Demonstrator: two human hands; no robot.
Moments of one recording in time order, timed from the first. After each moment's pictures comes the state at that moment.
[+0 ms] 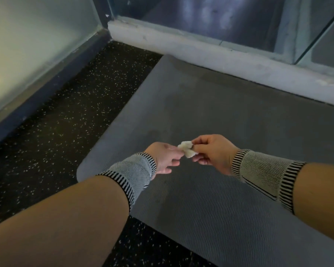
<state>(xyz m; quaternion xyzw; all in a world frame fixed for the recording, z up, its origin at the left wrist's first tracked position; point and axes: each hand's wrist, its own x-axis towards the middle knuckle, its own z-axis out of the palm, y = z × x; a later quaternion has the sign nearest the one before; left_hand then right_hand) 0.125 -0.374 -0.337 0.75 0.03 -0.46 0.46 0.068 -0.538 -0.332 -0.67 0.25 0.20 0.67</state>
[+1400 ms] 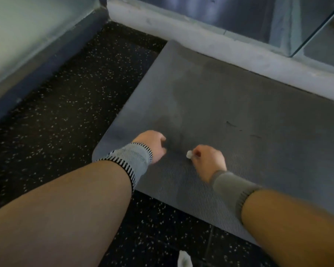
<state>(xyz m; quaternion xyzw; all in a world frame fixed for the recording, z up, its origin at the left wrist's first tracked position) 0.144 -0.292 -0.341 0.91 -0.21 -0.34 0.13 0.029 -0.452 -0.390 -0.96 0.23 0.04 0.17</state>
